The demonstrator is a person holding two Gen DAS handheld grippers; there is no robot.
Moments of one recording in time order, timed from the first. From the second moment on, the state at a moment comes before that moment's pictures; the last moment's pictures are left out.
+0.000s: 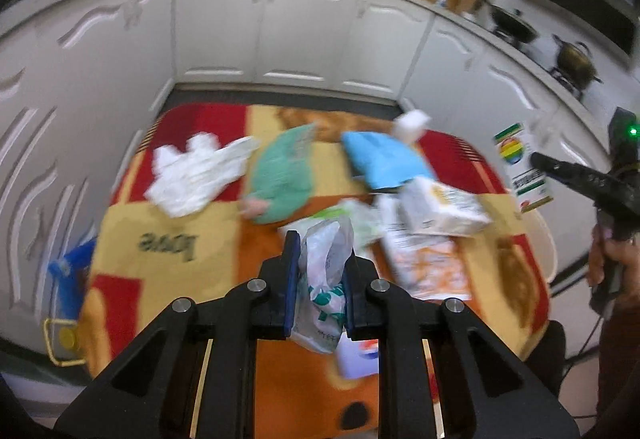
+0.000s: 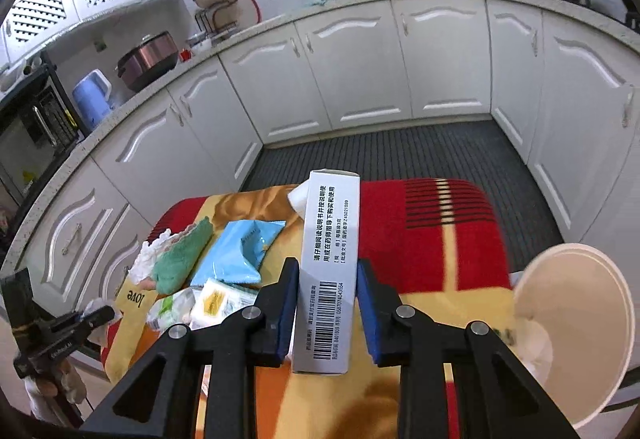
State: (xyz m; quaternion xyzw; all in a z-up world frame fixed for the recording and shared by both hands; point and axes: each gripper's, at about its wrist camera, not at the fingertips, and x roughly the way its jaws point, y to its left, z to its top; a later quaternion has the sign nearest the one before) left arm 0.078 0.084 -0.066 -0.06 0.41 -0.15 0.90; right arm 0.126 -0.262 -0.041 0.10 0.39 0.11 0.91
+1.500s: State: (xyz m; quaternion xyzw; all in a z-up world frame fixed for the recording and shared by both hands) left arm 0.122 -0.270 -0.089 -0.03 0.44 -0.36 0.82; right arm 0.051 -0.480 -0.116 0.14 0.43 -0.12 0.89
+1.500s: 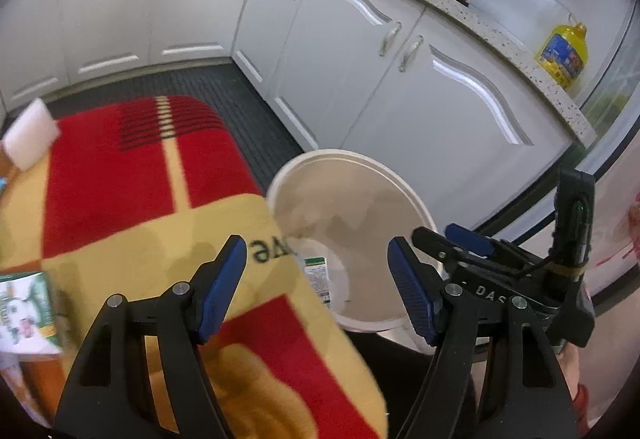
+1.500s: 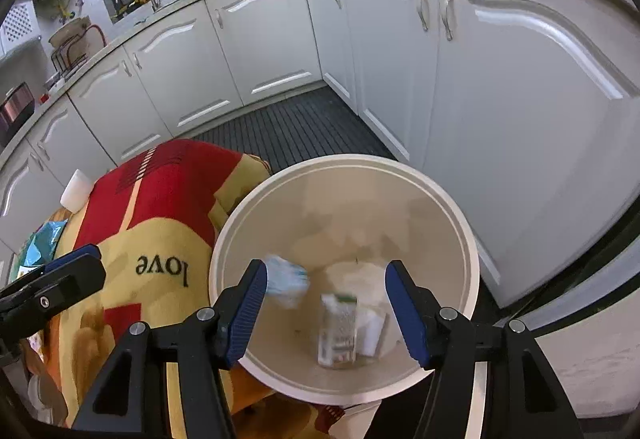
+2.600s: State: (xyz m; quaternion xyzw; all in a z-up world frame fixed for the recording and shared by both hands) left arm 0.072 -0.078 -0.046 -0.01 0.36 -0.20 0.91; right arm 0.052 -0.324 -0.073 0.10 0.40 0.01 0.91
